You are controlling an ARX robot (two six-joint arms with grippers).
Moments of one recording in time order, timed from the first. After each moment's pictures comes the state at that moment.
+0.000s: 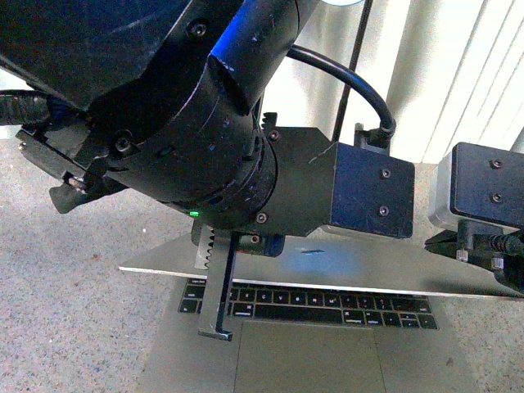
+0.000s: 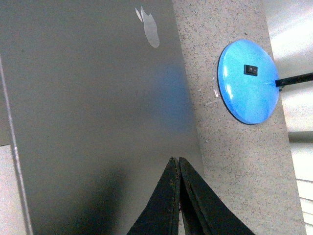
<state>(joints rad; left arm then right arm) -0.63 1.73 1.04 -0.13 -0.21 1.22 0.14 1.62 0.70 0.12 -0.43 -1.21</state>
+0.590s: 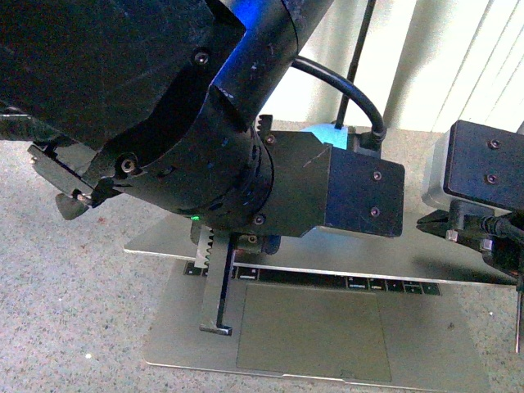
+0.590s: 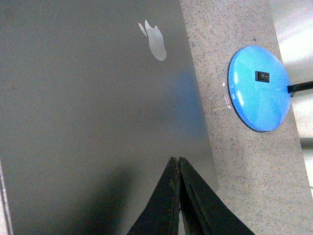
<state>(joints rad) -0.66 1.76 0.98 -0.08 -0.20 1.17 0.16 1.65 0.65 0.21 -0.44 -1.16</state>
